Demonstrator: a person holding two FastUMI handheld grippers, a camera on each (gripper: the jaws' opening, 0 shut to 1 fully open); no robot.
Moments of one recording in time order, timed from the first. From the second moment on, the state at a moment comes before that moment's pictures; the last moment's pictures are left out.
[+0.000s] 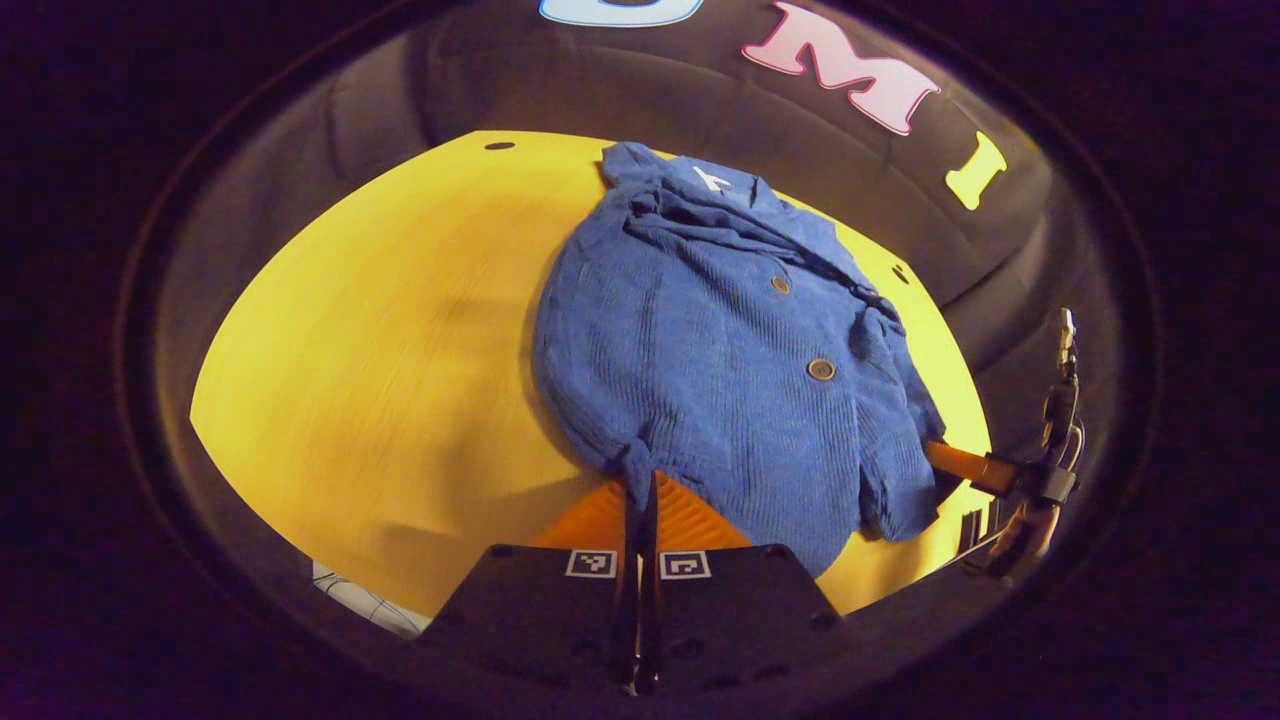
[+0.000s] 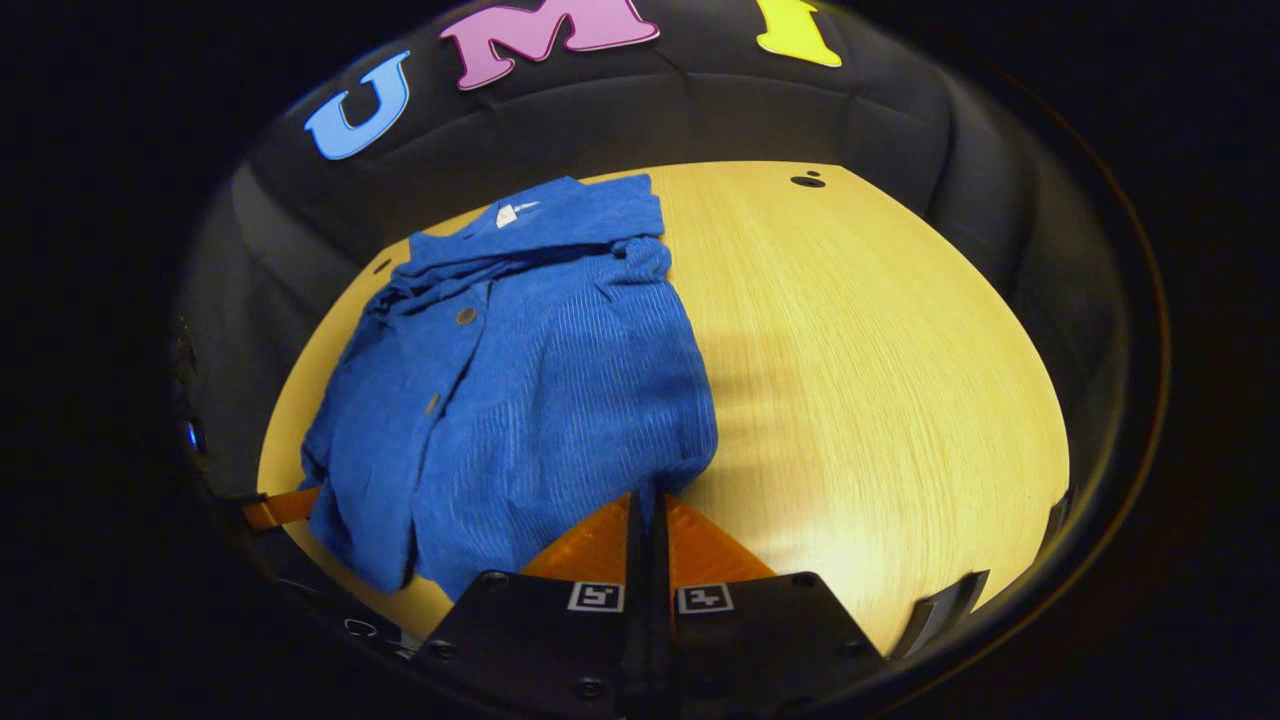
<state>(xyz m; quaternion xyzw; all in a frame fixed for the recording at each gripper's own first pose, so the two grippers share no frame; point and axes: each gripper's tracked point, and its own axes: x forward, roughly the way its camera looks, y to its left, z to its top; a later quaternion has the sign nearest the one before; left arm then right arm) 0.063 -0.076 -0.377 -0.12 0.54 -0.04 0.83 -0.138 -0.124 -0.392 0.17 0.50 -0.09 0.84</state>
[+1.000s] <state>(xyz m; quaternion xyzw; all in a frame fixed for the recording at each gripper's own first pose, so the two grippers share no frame) 0.452 -0.050 -0.259 -0.09 0.19 0.00 0.98 0.234 -0.208 -0.261 0.17 0.19 -0.05 0.97</state>
